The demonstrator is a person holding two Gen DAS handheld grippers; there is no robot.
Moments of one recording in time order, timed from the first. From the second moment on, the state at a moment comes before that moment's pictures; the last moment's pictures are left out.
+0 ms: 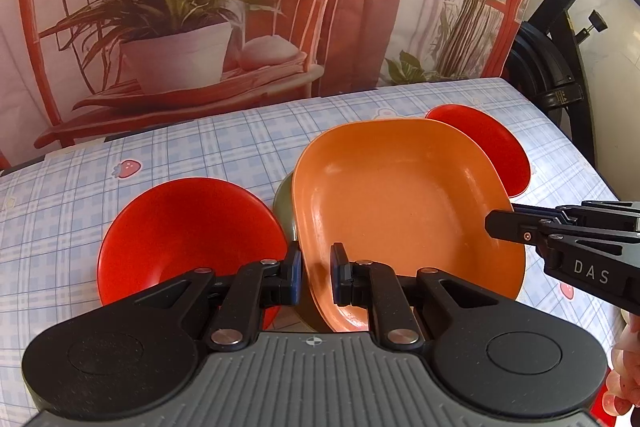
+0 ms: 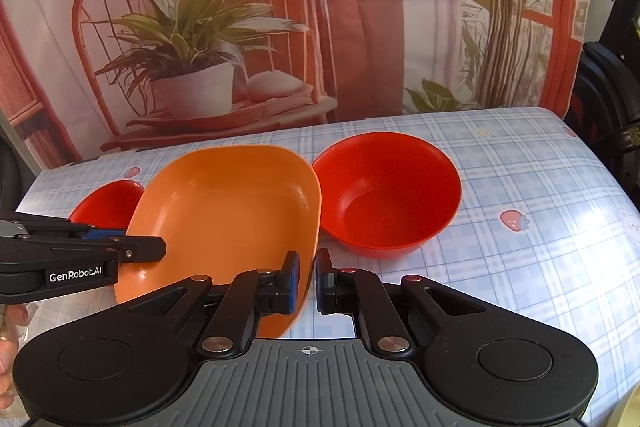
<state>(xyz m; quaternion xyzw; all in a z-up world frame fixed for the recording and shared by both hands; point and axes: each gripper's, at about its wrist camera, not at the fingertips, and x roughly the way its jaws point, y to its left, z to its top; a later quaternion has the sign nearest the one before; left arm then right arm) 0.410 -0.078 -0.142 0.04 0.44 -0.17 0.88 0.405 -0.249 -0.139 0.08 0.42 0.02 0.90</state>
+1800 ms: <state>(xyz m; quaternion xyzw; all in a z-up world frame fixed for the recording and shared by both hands) 0.358 -0.069 -0.125 0.05 0.38 -0.15 0.91 0.366 -0.251 -0.131 0.08 0.40 0.04 0.91</state>
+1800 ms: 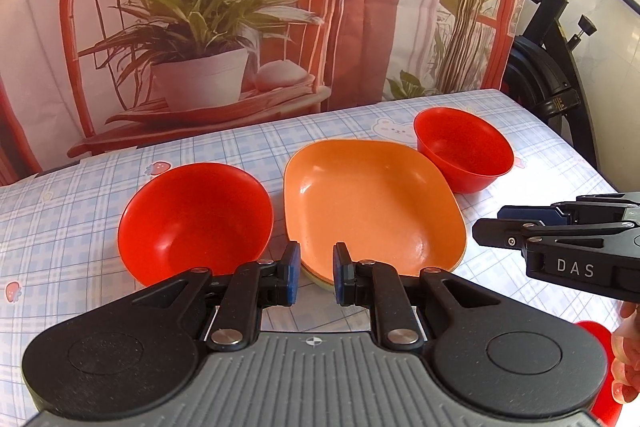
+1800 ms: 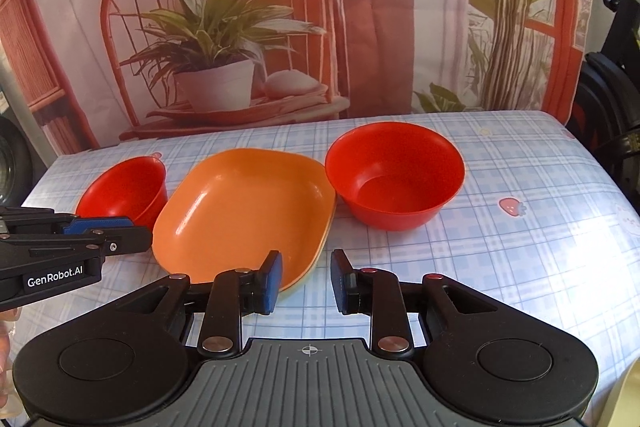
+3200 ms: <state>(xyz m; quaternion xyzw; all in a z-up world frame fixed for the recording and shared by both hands) 0.258 -0.332 -0.174 0.09 0.41 -0.37 0.83 0.150 -0.493 -0.141 0.13 0.34 -0.29 0.89</state>
